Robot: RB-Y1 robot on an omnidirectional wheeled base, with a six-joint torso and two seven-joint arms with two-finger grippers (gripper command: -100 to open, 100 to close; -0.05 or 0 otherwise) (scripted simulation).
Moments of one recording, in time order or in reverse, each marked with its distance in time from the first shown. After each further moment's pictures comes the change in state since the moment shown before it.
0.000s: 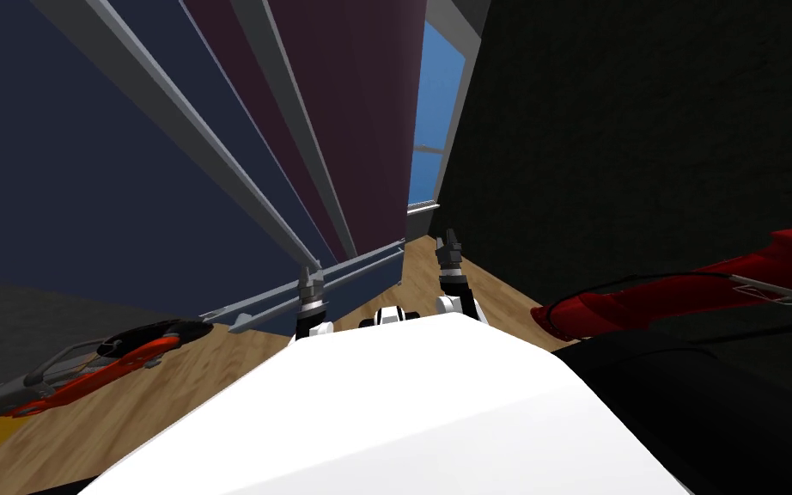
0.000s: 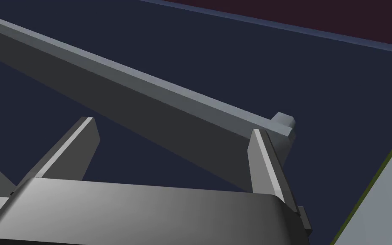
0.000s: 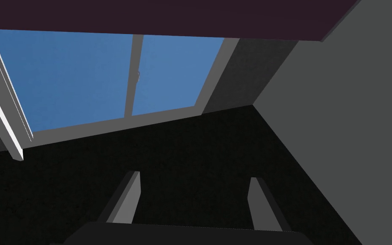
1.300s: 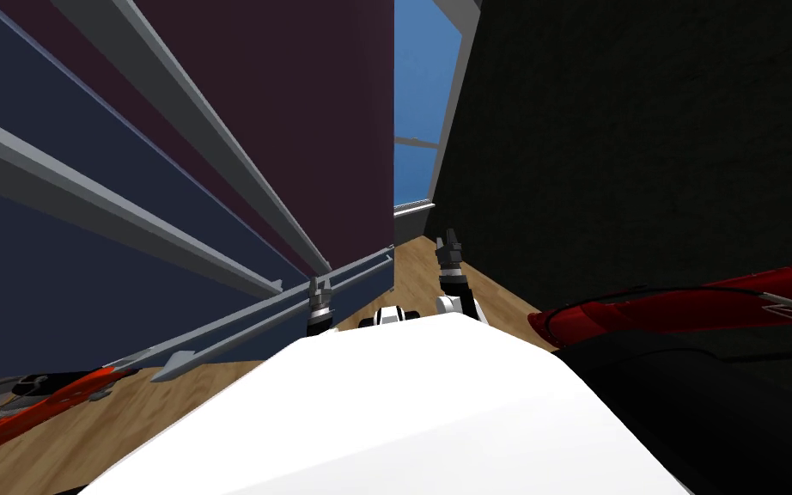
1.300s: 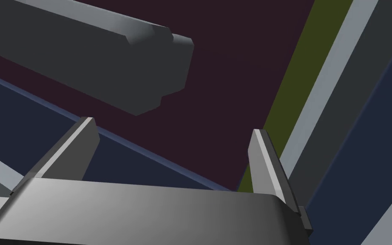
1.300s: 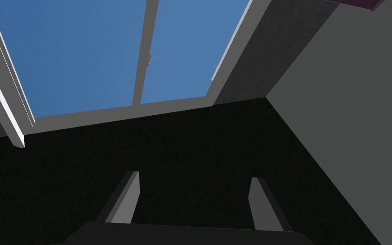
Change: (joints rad) left arm -0.089 -0.007 -0.015 0.346 0.011 -0.174 0.068; right arm 0.000 0.000 0.000 0.000 0.000 0.000 0.000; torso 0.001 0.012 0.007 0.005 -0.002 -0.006
